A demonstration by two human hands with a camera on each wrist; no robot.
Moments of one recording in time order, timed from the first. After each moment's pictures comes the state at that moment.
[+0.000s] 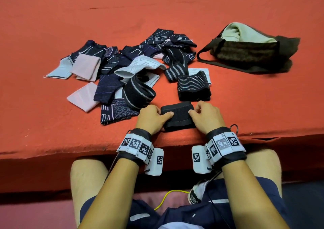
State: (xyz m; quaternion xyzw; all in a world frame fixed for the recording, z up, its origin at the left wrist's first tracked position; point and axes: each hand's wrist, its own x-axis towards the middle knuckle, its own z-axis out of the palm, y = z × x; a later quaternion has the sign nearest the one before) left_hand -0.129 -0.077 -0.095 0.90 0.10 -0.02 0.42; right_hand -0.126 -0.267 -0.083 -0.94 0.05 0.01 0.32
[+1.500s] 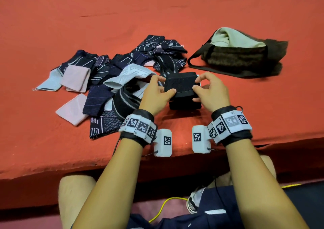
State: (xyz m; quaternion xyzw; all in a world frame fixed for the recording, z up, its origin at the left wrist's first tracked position) left_hand -0.067 -0.122 -0.038 0.80 0.00 0.04 0.60; right_hand -0.074 -0.299 -0.026 -0.83 0.04 -0.11 0.54
